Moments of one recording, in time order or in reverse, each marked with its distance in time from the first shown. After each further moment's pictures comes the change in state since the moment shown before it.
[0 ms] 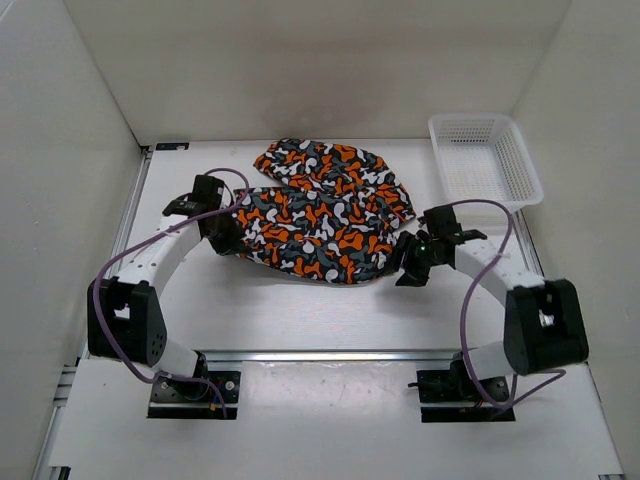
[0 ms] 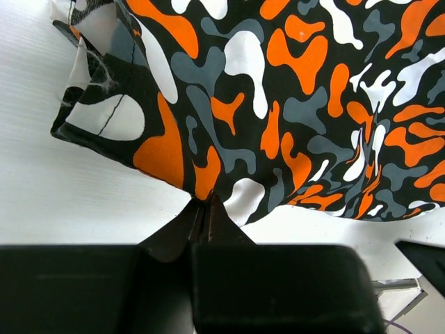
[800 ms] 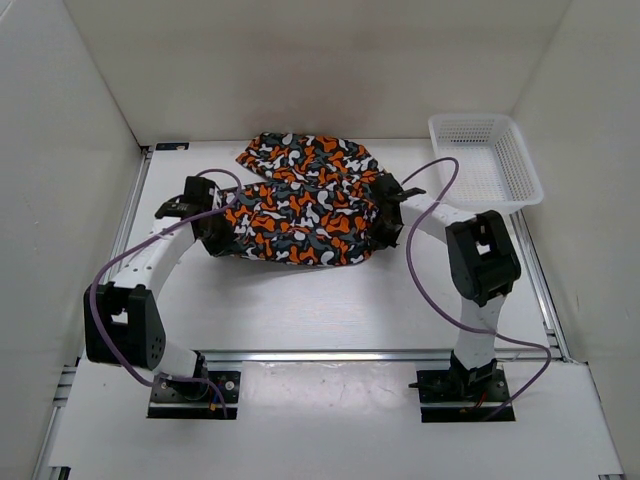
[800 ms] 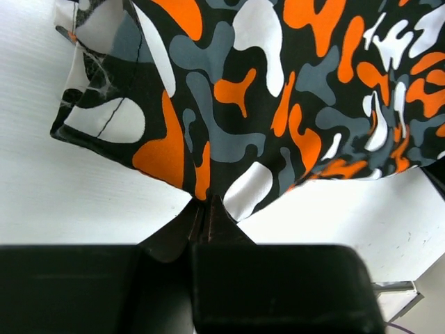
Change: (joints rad) left arm 0.051 -0.026 -0.016 -0.009 0.013 0.020; right arm 0.179 0.574 0.523 -0.071 0.478 0.221
